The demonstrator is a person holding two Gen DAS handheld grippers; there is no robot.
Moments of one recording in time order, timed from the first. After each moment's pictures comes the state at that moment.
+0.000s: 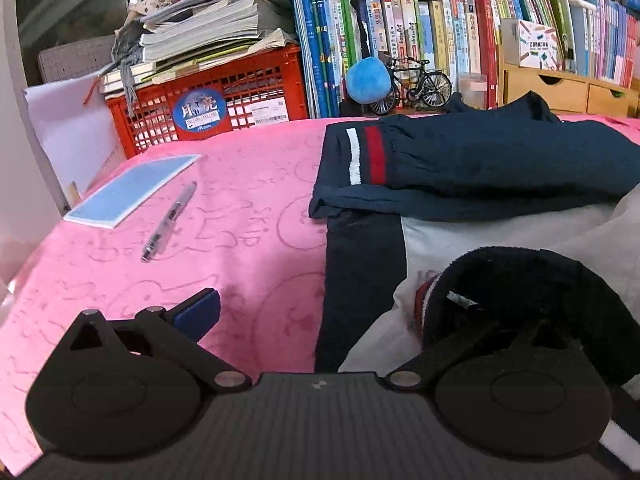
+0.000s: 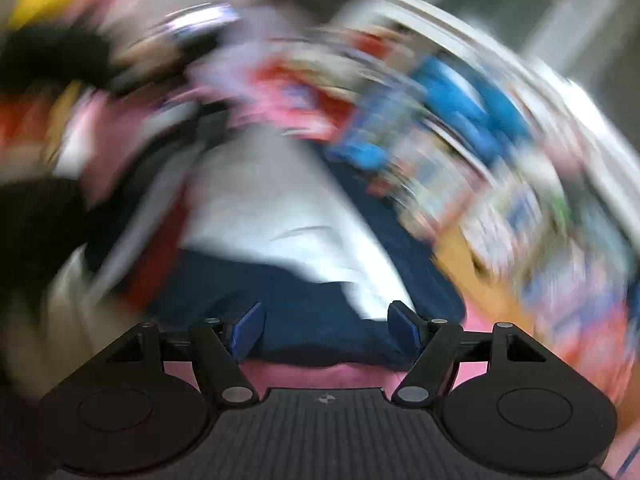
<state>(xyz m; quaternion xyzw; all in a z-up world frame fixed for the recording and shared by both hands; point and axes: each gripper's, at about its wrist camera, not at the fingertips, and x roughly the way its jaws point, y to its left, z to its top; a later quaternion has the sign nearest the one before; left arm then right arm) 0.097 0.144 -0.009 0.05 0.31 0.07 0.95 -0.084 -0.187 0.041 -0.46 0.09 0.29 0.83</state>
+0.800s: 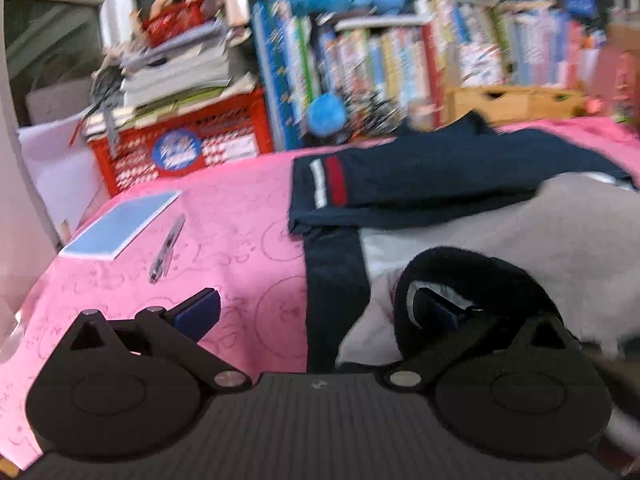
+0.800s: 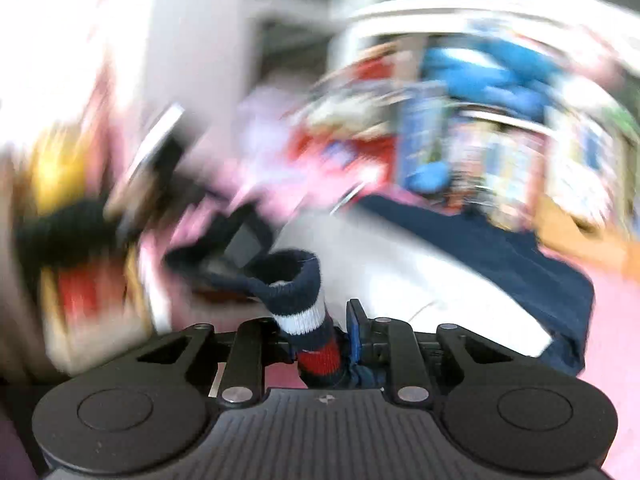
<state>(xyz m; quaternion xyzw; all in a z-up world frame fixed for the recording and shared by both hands) 0.030 0.154 0.029 0.08 0.27 -0.02 0.96 0.006 -0.191 0.121 -0.04 0.19 0.38 0.90</state>
